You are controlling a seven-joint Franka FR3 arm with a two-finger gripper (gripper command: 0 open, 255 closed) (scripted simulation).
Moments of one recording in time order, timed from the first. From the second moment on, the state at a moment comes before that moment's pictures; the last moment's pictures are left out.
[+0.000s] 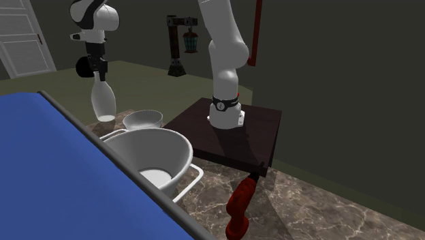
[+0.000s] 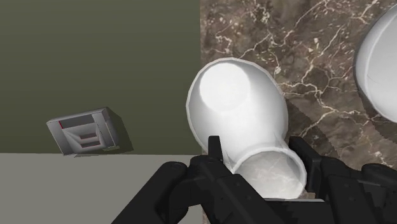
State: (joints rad) arm -0.85 0.31 -0.55 -1.93 0.35 2.24 -1.36
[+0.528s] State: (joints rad) arm -0.85 0.31 -0.55 -1.93 0.35 2.24 -1.36
